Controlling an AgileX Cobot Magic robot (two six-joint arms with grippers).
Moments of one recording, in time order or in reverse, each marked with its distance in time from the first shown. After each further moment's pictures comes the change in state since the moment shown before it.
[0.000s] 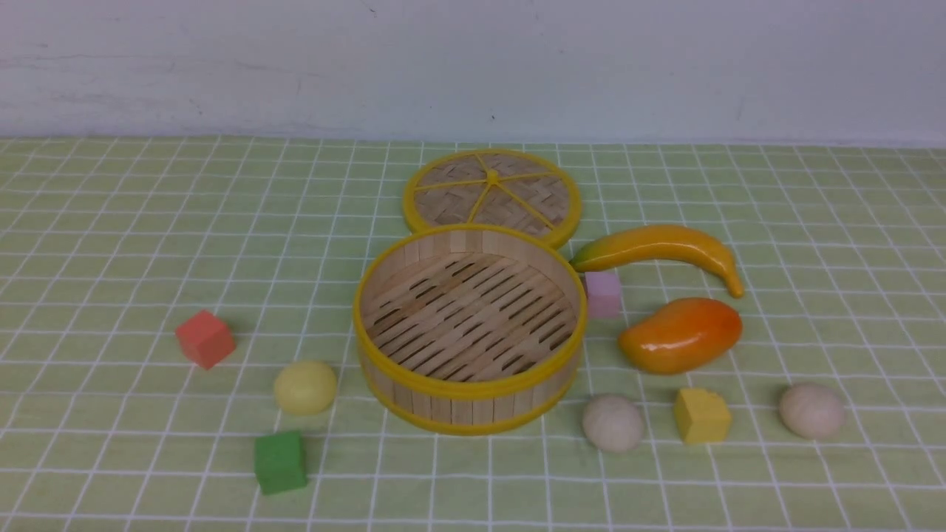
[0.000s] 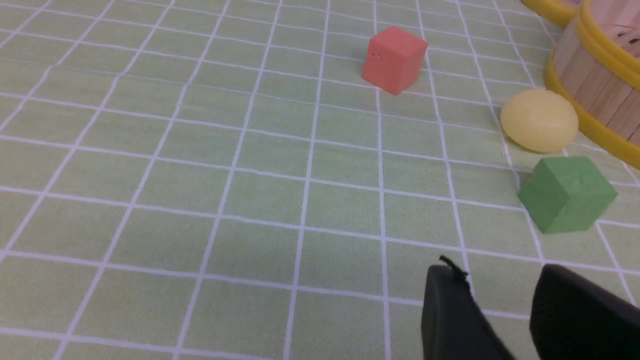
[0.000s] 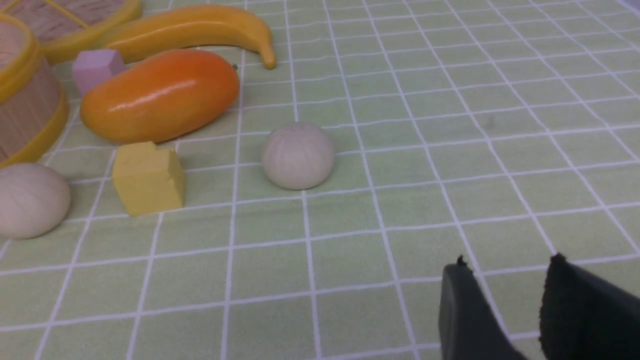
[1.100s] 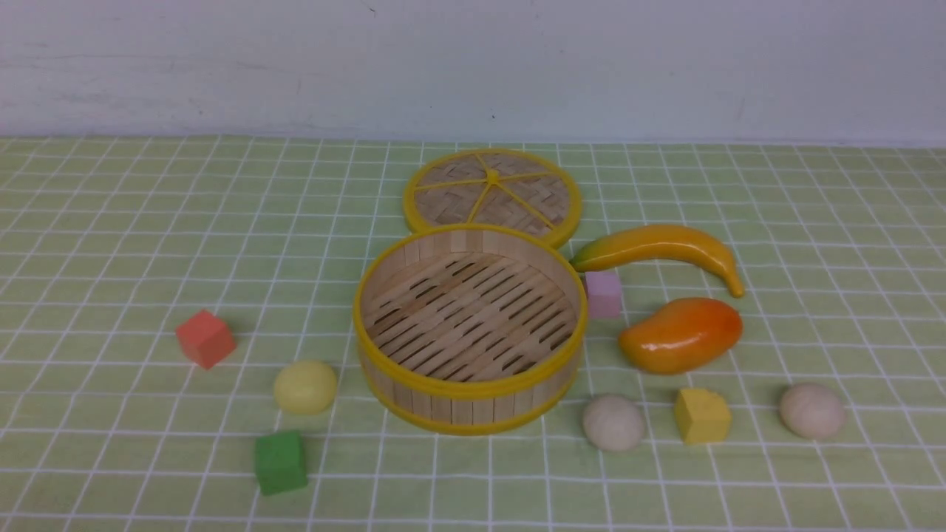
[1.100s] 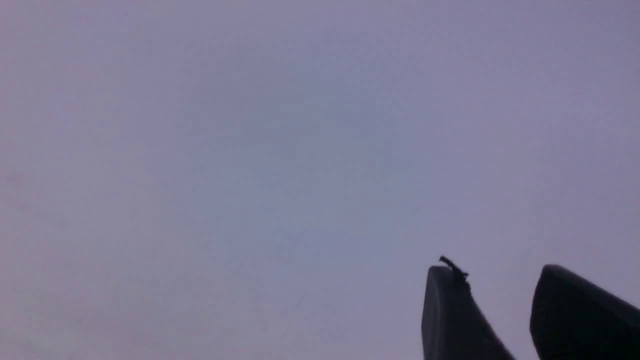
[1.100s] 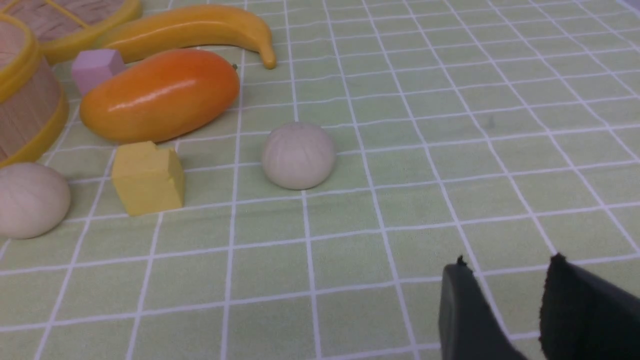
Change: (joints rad) right arm 0.000 0.000 0.000 0.000 0.000 0.000; left arm 0.000 0.000 -0.012 -0.026 -0.973 -0.276
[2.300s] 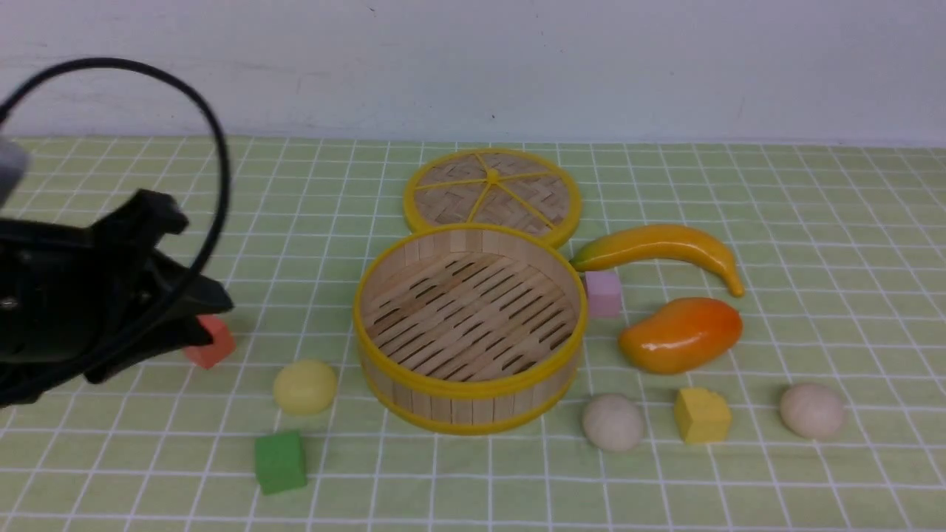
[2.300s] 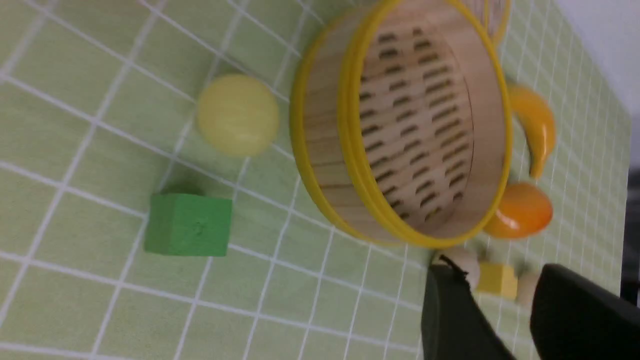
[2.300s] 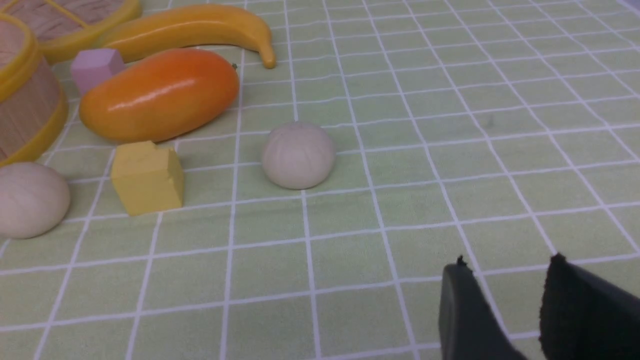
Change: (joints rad) right arm 0.000 0.000 0.000 0.000 0.000 0.000; left arm 0.000 1.157 -0.896 -0.769 1.276 0.414
